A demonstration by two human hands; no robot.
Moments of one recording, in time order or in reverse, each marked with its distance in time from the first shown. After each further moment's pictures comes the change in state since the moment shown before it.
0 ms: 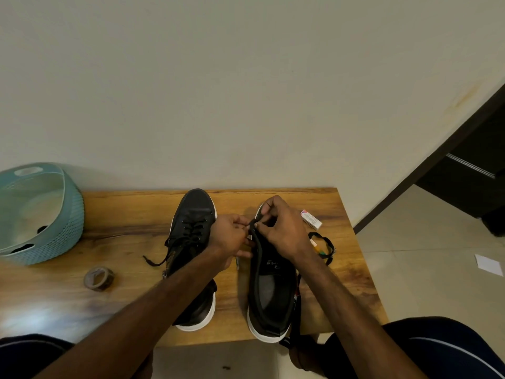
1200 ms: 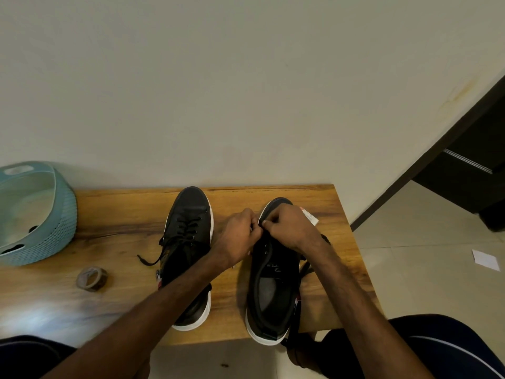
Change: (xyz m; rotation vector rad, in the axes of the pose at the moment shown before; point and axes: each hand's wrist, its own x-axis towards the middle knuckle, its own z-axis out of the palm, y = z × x) left_hand 0.027 -0.022 0.015 0.633 -0.077 0.477; right_hand 0.009 -0.009 -0.026 -0.260 -0.289 0.207
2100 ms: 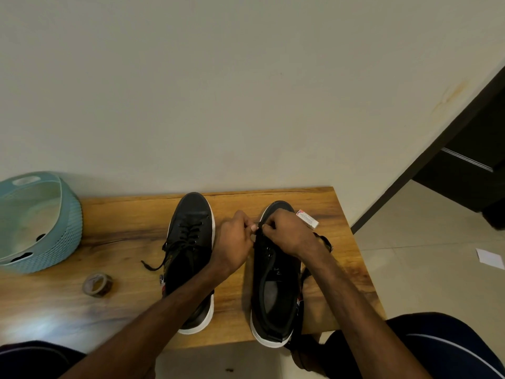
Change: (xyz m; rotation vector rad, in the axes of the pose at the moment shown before) left_hand -0.011 0.001 0.000 -0.098 0.169 -0.002; right_hand -0.004 -0.003 0.003 -0.047 -0.007 -0.066
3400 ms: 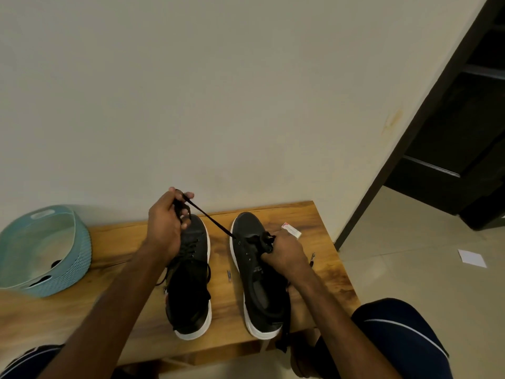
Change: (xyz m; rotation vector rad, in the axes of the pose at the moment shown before) left_hand -0.001 0.051 -0.127 -1.017 0.259 -0.199; right_hand -0.036 0.013 0.007 0.011 0.156 0.226
